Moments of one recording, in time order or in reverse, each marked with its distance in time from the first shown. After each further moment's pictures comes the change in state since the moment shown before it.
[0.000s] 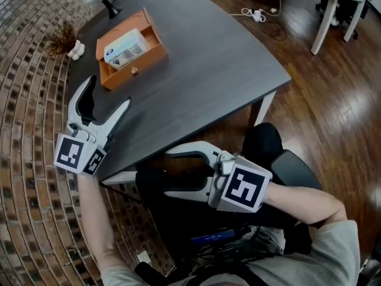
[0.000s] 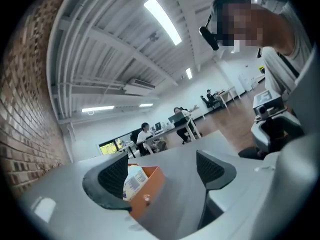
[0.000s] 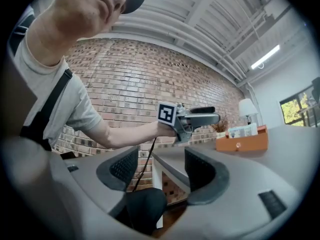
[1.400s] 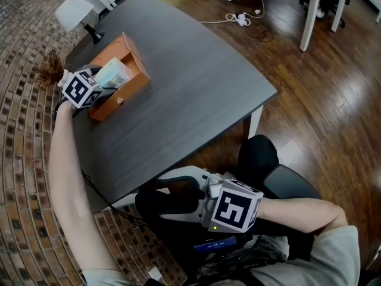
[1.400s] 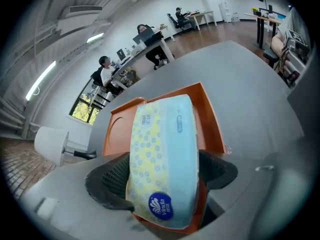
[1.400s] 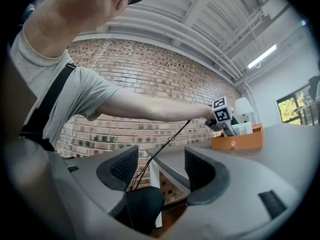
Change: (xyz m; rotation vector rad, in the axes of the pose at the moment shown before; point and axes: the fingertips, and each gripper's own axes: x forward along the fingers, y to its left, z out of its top) left arm 0.149 0.125 -0.168 0.387 0.918 -0.311; right arm -0.005 -0.013 -0.003 0.014 0.008 -0.023
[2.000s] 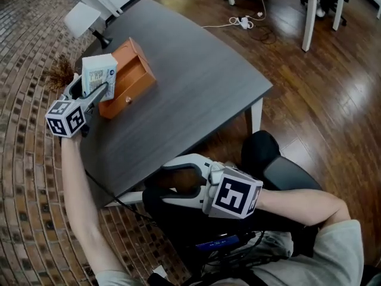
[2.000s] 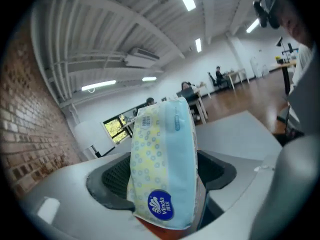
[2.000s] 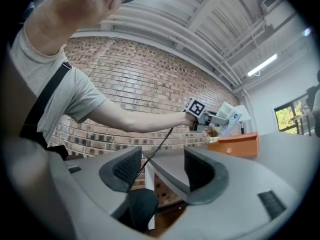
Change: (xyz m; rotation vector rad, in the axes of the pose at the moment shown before) left arm -0.137 0.005 0.020 -0.463 -0.617 0.229; right arm -0.006 -0.002 0.011 -0.052 -0.033 -0.047
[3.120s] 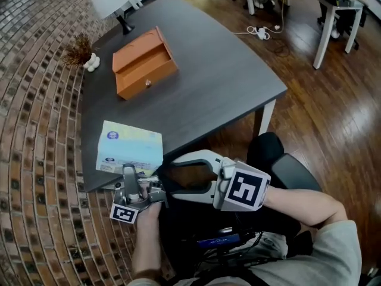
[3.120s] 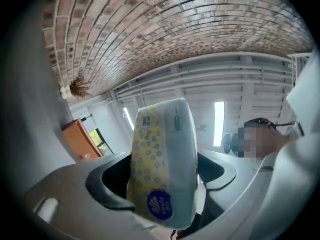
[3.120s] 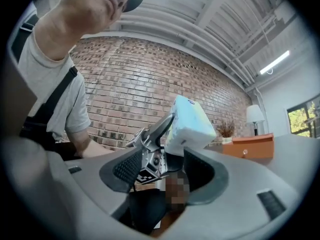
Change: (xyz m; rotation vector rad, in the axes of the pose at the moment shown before) left arm -0.207 -0.217 -0.035 -1.049 -1.132 -0.189; right arm 0.007 0.040 -0.005 -0.041 0.011 0.118
